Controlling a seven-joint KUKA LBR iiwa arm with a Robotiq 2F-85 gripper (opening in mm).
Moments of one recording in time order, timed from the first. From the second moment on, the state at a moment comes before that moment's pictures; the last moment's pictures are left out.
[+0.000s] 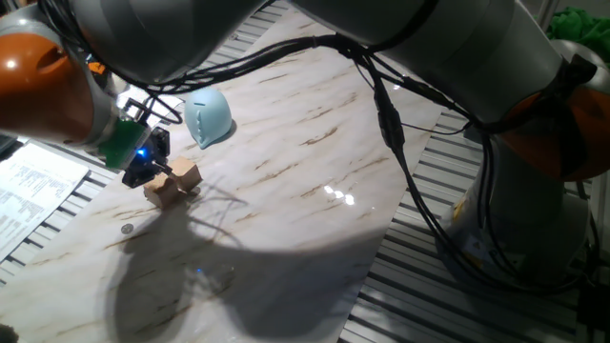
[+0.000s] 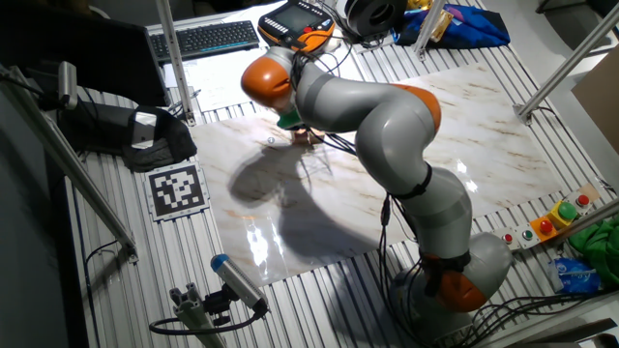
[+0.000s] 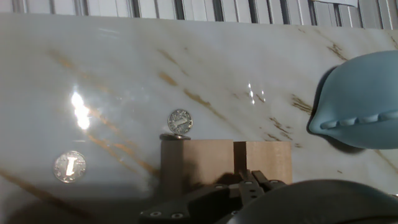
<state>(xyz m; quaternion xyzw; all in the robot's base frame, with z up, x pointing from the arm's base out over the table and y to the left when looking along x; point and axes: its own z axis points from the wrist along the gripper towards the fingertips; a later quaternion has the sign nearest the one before) 0.639 0.164 0.095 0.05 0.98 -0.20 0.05</state>
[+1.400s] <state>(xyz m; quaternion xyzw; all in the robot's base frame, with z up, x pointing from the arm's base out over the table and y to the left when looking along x) 0.637 0.149 0.122 0.05 0.99 -0.09 0.06</state>
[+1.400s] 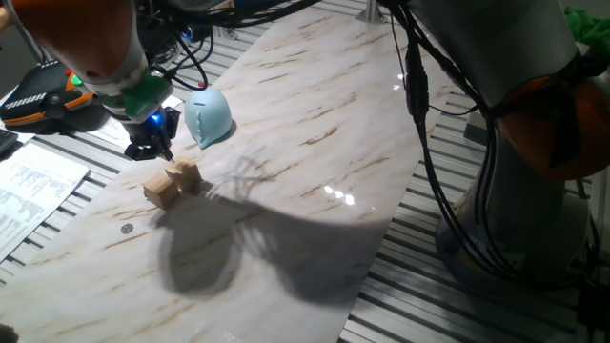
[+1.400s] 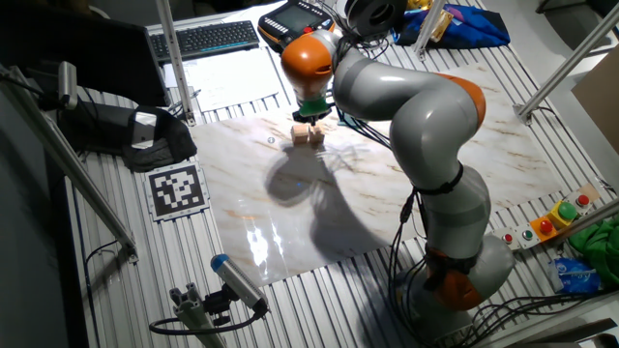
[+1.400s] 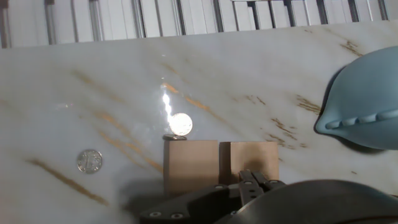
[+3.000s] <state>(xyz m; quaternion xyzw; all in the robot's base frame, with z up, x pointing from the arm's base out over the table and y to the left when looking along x) 0.642 0.142 0.123 -0.01 1.00 -0.03 0.07</state>
